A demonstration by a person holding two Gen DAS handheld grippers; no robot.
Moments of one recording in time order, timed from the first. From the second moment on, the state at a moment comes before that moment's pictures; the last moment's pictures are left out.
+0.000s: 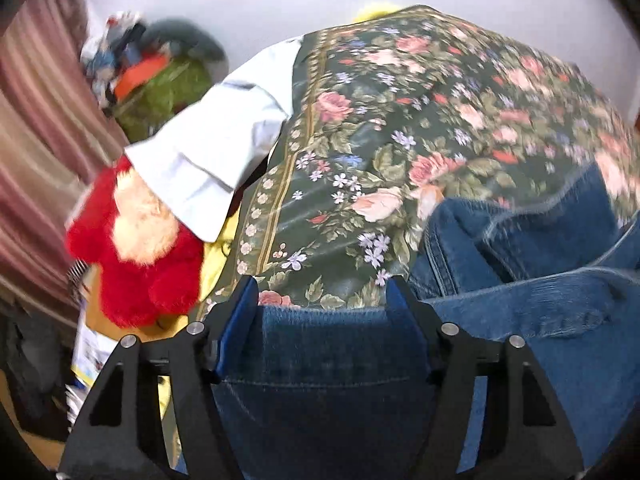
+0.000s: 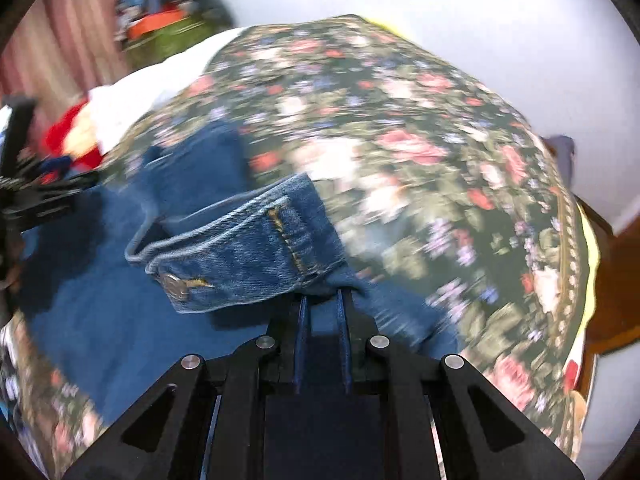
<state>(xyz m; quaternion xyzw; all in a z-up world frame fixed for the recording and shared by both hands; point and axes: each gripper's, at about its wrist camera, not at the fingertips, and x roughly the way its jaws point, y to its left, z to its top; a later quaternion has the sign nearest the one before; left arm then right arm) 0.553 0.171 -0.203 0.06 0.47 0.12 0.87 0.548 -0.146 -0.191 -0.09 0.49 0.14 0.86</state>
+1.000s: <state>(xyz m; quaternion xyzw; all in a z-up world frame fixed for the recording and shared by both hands) 0.392 0.197 -0.228 0.13 0.47 0.06 0.87 0.452 -0.051 -0.239 -0.21 0.52 0.27 0.79</state>
